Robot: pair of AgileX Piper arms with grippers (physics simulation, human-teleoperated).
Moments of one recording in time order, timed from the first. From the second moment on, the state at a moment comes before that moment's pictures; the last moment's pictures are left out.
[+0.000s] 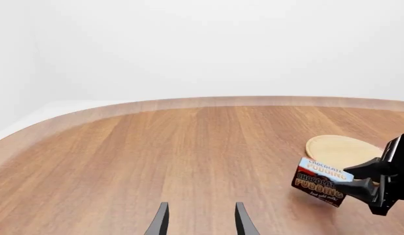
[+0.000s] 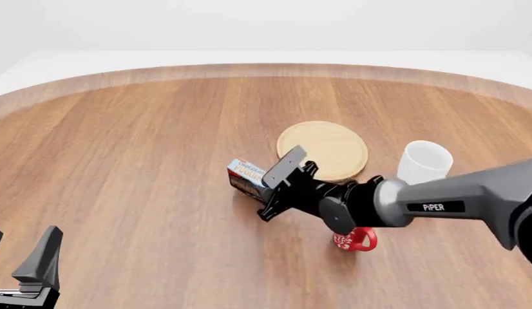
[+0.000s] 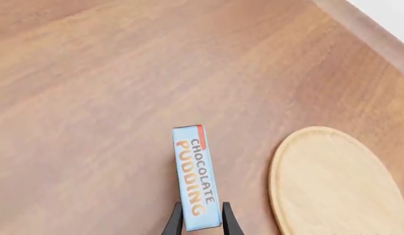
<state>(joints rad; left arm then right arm) 0.00 0.00 0.00 0.00 0.00 0.64 1.89 -0.94 -0.31 -0.27</state>
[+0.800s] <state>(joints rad) 0.00 0.00 0.00 0.00 0.00 0.64 1.77 -1.08 -0.13 -0.29</state>
